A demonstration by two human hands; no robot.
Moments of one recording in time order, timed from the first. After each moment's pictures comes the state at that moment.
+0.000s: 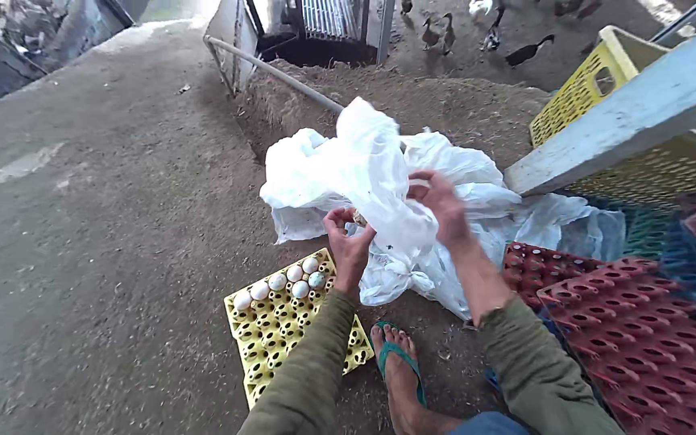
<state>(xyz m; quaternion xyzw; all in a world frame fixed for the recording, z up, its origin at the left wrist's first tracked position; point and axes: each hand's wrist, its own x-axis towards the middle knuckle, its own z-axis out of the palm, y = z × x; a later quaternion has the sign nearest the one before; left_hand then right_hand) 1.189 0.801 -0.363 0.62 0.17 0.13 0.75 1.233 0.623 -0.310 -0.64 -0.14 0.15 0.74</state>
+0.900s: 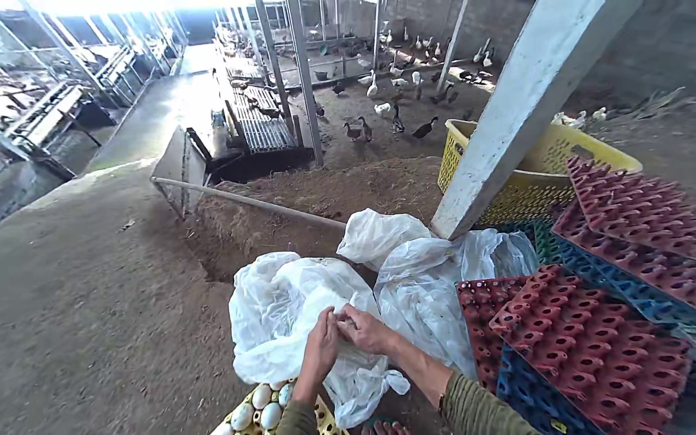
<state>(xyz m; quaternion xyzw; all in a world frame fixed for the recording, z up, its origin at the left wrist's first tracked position) 1.184 0.791 -0.350 0.85 -0.02 -0.16 0.50 1.192 0.630 -0.361 -0.80 -0.14 0.23 0.53</state>
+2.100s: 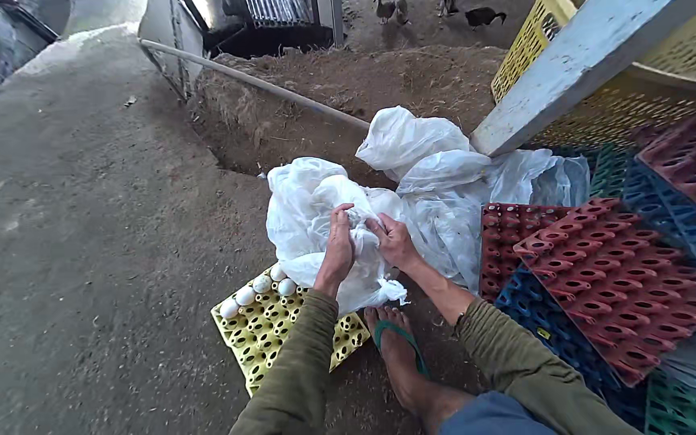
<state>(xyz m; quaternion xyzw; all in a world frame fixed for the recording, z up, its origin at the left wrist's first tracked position) 1.167 0.775 -0.382 0.63 0.07 -0.14 0.76 1.161 0.631 -0.386 -0.83 0.03 0.04 0.55</state>
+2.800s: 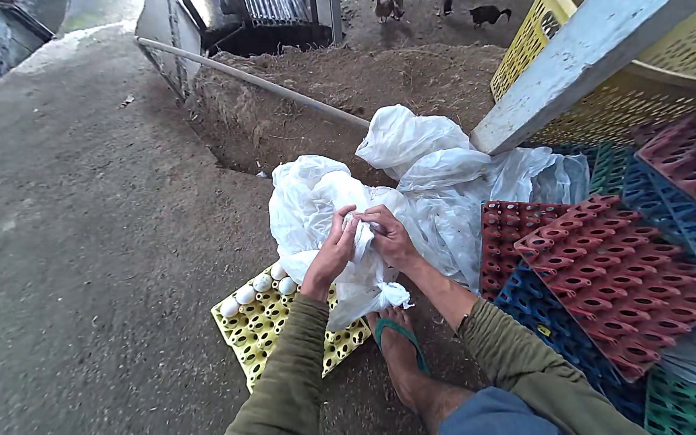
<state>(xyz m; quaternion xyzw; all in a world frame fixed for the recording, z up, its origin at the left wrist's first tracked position) 1.163 0.801 -0.359 0.69 -0.03 -0.24 0.69 1.157 0.640 -0.384 -0.71 -0.09 -0.03 0.69</state>
